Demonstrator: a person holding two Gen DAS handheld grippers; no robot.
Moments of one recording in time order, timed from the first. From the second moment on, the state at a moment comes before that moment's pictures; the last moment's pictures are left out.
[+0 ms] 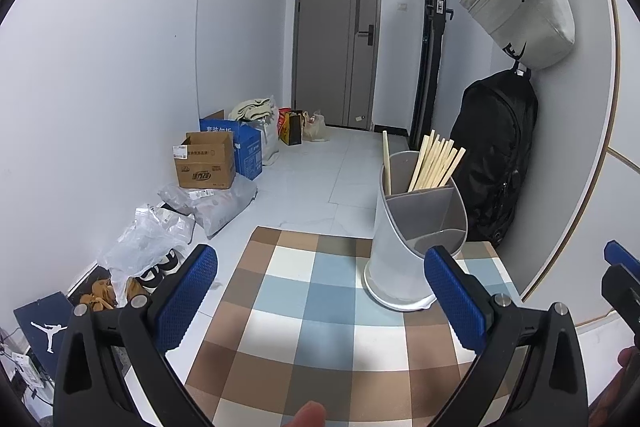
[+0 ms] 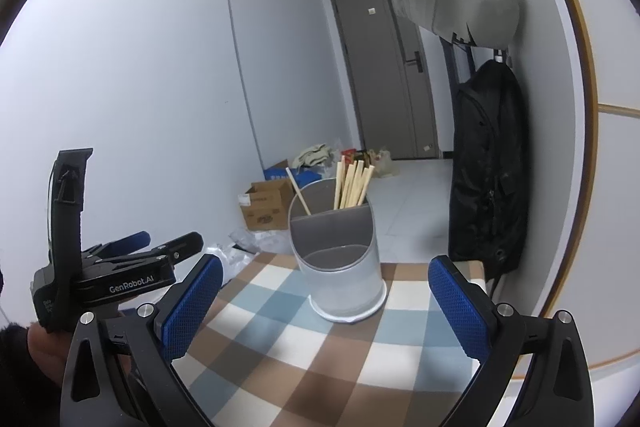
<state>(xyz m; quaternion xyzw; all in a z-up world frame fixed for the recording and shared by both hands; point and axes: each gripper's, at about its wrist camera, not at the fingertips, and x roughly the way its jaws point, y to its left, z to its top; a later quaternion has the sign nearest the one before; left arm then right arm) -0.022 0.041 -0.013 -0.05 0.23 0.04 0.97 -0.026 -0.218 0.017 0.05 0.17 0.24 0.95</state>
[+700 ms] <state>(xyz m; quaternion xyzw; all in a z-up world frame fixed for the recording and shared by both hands) -0.027 0.039 -0.014 -0.04 0.22 0.04 0.97 -0.029 -0.218 0.018 0.05 0.18 0.24 0.95</state>
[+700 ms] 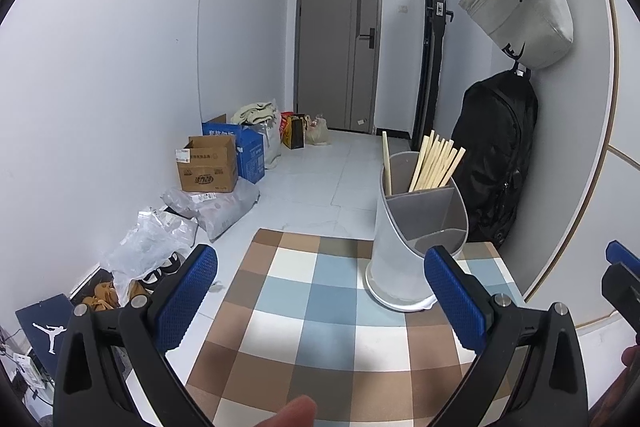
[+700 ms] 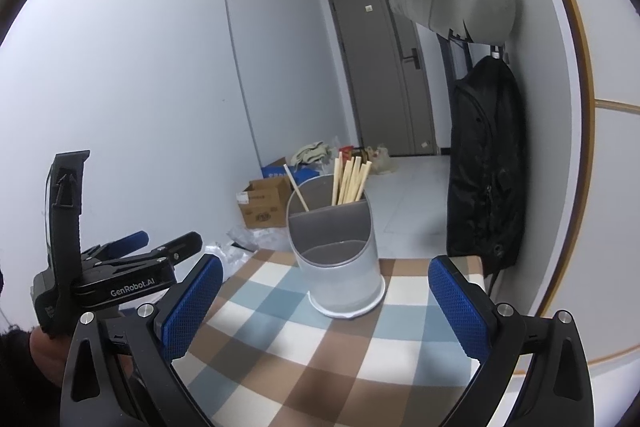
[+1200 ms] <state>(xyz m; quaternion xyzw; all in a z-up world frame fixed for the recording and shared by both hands) -0.027 0.041 -0.014 -0.05 0.22 0.04 0.97 -0.031 -0.217 0.016 0.05 0.18 0.24 0.95</state>
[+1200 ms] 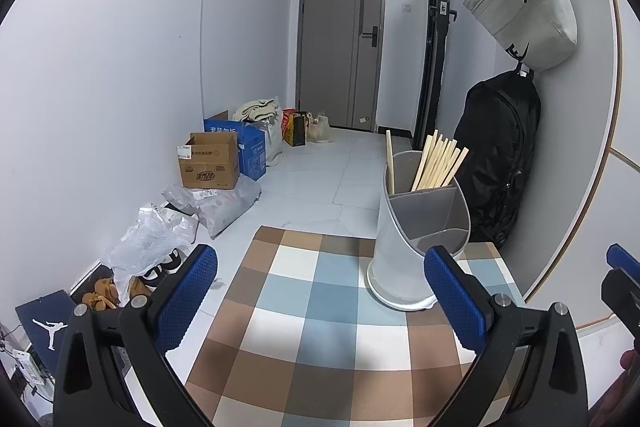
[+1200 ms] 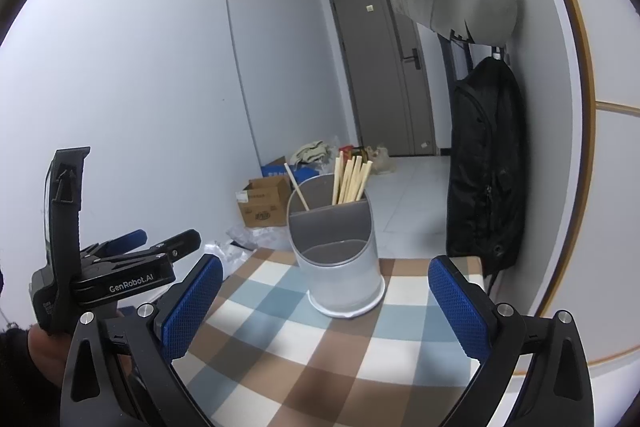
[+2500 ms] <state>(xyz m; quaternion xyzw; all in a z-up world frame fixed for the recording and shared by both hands) -0.025 0.037 -0.012 -0.06 0.22 0.03 0.97 -0.032 -0.215 0.020 0.05 0.17 0.26 0.95</state>
